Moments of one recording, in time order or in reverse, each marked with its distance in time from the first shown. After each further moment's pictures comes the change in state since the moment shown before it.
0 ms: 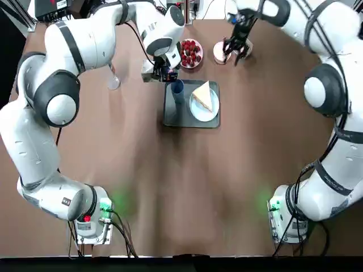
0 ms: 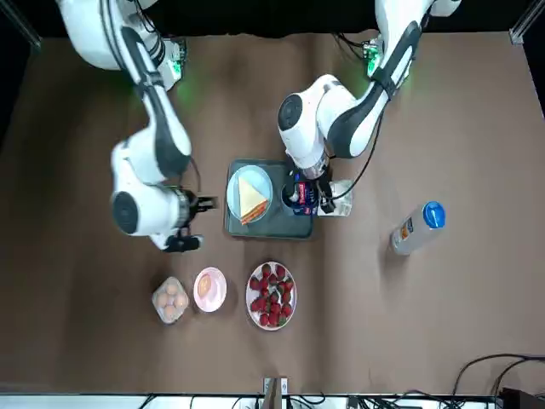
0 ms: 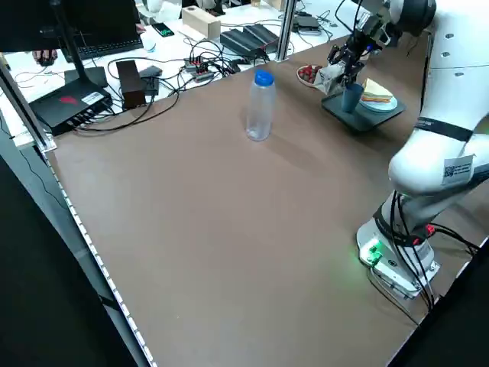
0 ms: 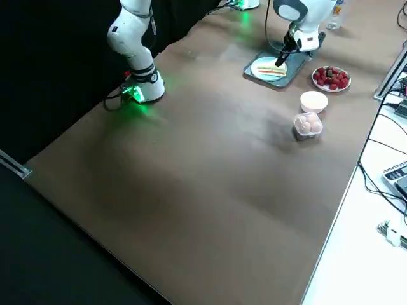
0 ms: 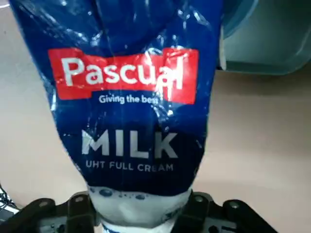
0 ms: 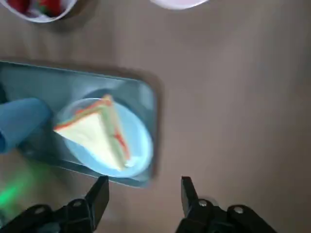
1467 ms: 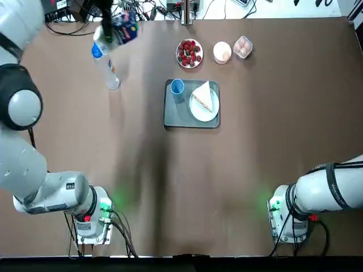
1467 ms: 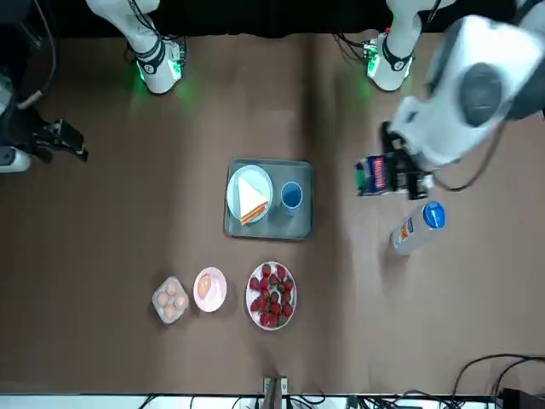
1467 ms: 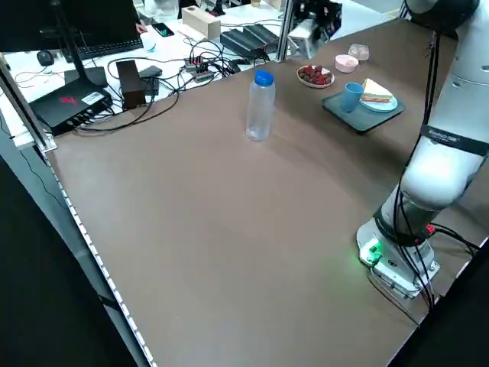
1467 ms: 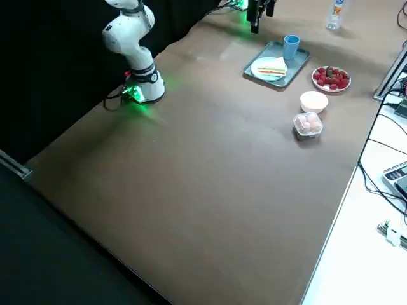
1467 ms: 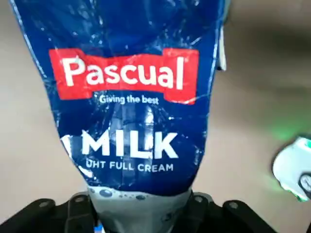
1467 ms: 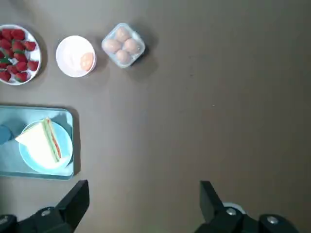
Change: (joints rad) left arm 0.445 -0.280 -0.002 0.140 -0.491 -0.295 0.558; right arm -0.292 -0.479 -0.003 -0.005 -0.266 -0.183 -0.110
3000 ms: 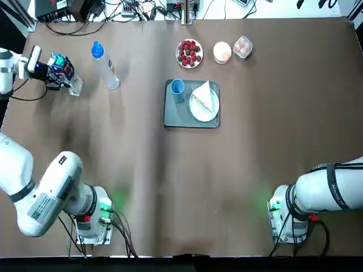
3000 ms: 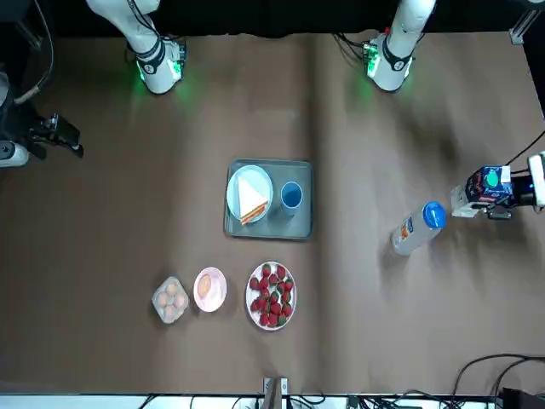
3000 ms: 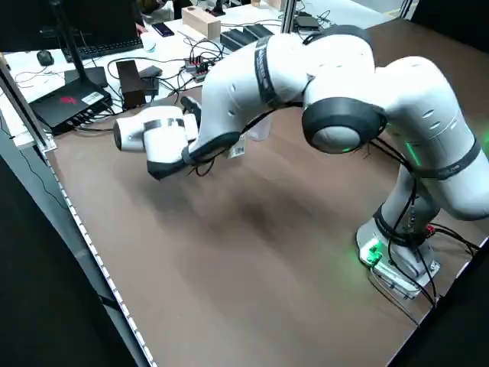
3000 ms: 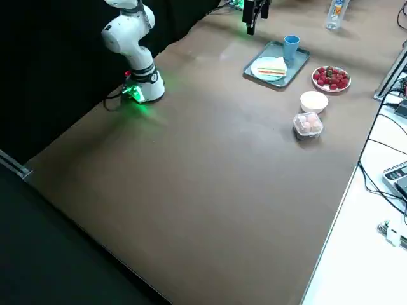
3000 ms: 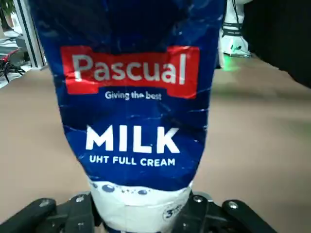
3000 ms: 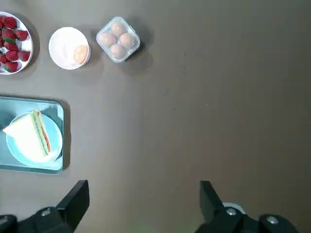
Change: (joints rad) left arm 0.930 0.582 0.028 -0.024 -0.661 -0.030 1.242; right arm -0.025 -0.022 0.025 -0.030 -0.030 0.001 -0.048
